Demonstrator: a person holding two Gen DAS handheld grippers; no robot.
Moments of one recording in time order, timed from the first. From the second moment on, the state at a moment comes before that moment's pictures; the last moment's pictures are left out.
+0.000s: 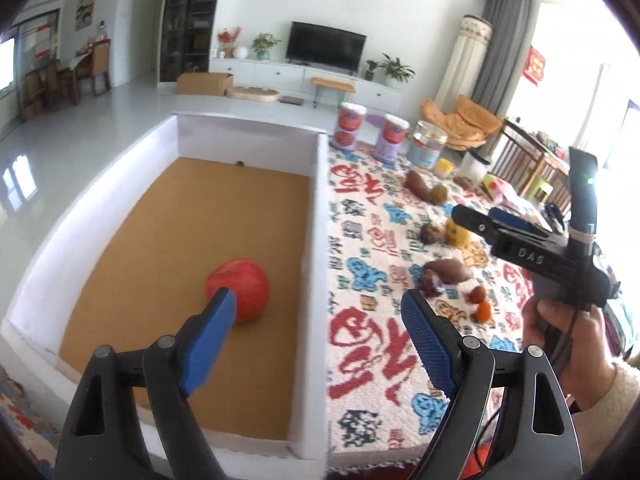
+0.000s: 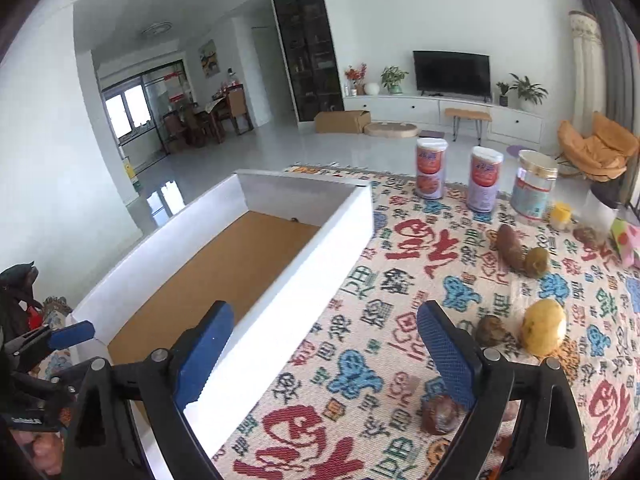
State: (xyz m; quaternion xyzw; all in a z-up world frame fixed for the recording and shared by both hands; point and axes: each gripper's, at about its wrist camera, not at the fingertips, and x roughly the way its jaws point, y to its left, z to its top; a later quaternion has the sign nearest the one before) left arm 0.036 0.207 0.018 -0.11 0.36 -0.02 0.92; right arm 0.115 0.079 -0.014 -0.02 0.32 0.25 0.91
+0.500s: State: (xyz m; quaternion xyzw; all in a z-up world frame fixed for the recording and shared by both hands) left arm 0.139 0.050 -0.108 -0.02 0.44 -0.03 0.90; right arm 0.106 -0.214 -0.126 0.04 0.42 -0.07 0.90
